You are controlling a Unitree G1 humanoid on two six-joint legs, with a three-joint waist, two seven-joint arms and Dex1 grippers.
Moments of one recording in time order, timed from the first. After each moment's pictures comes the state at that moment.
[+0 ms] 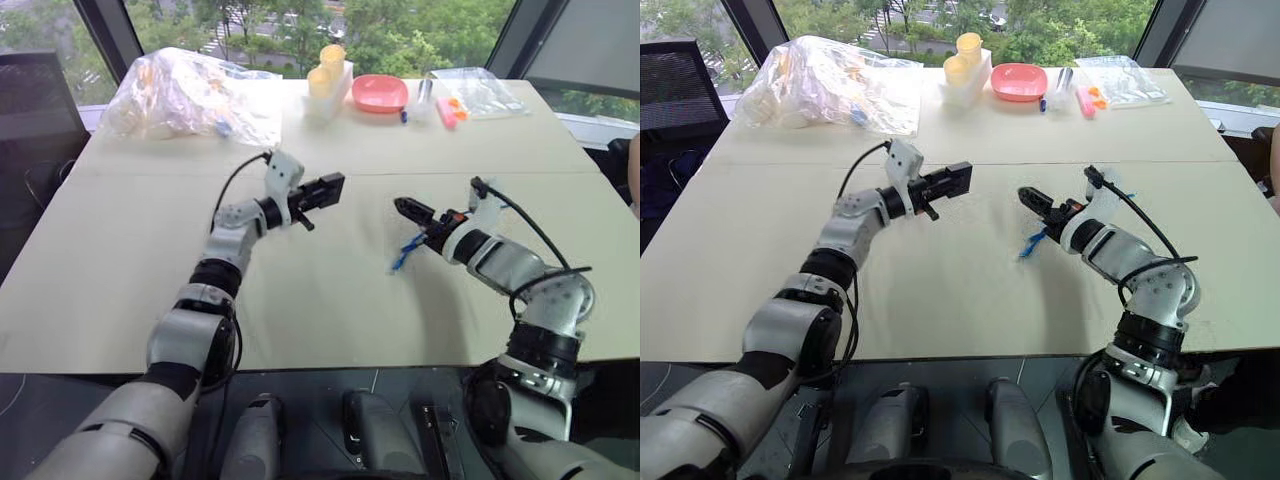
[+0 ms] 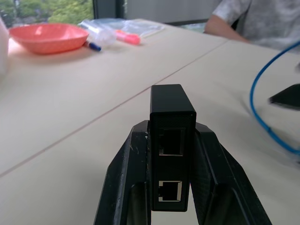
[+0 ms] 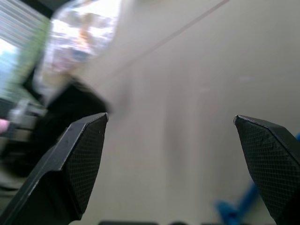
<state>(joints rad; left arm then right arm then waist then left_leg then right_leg) -0.96 0.13 0.01 1.02 -0.14 -0.15 -0.77 -0.57 -0.13 -0.62 -0.08 1.21 1.22 -0.24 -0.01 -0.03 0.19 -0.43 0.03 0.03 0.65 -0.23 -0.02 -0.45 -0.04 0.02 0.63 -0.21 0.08</state>
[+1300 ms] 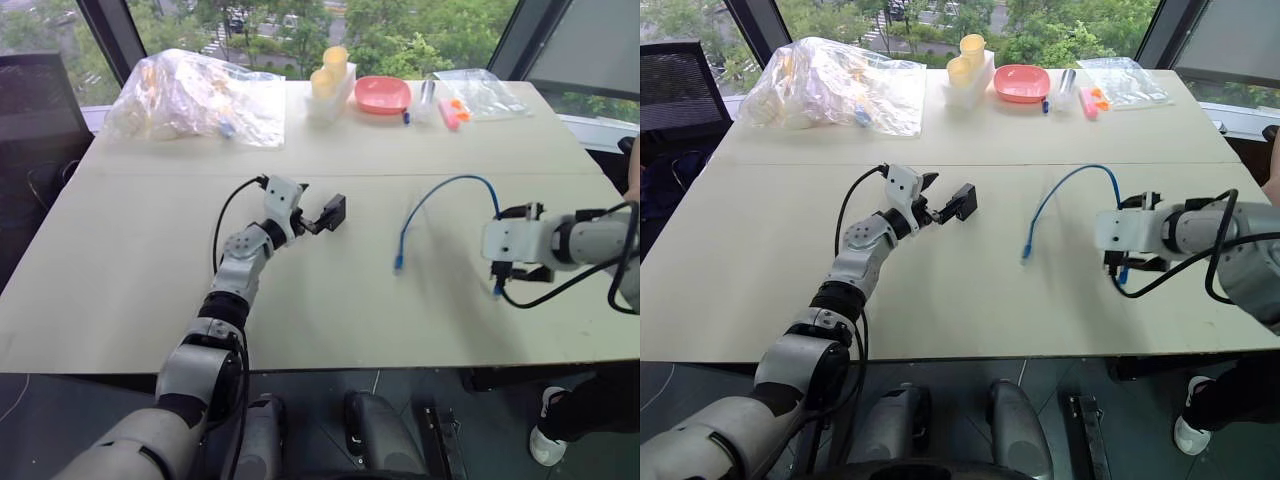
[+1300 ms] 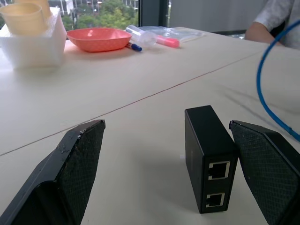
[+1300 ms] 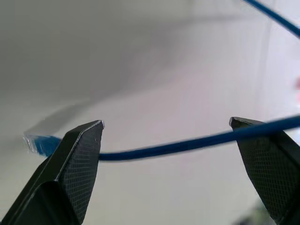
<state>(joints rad) -0.78 0.09 0.02 0.81 -0.11 -0.20 -0.60 -0.57 -1.39 0.45 -0.03 -0.22 0.13 0.83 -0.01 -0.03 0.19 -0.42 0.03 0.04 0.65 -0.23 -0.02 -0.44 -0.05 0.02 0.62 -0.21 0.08</state>
